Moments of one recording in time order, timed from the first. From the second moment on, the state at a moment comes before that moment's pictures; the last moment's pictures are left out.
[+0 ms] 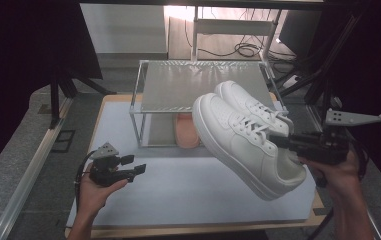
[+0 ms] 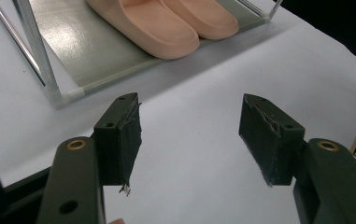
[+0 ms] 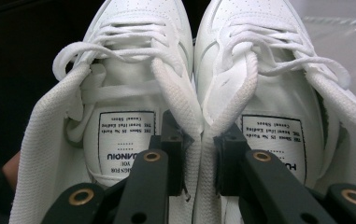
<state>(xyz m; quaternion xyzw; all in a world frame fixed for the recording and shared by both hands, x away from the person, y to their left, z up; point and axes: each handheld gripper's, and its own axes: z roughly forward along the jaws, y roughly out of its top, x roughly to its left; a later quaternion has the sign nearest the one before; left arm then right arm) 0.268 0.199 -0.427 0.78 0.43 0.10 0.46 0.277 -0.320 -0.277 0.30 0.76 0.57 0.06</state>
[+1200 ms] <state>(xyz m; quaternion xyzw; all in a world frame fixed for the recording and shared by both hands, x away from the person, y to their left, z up) 0.270 0.199 -0.431 0.78 0.43 0.09 0.45 0.388 -0.289 -0.267 0.35 0.74 0.57 0.06</state>
